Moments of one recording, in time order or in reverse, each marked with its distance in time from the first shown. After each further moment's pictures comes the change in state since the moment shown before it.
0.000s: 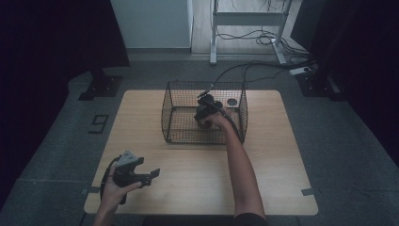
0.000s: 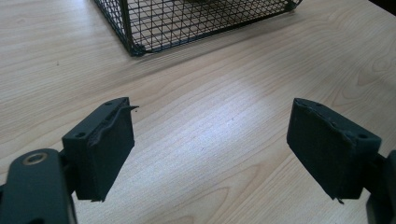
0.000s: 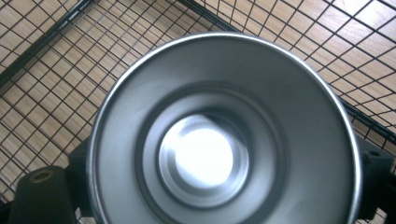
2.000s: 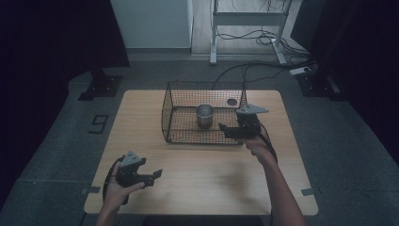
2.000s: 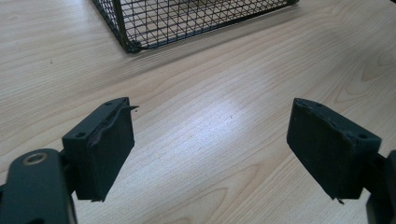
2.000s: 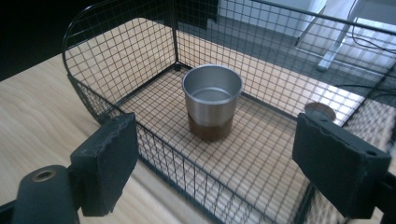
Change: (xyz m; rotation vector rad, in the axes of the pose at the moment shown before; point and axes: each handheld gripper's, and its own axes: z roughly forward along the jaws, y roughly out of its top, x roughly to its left) left arm -0.006 0.001 0.007 0.022 0.011 0.014; right arm 0.001 -0.135 -0.174 -0.514 0.039 0.024
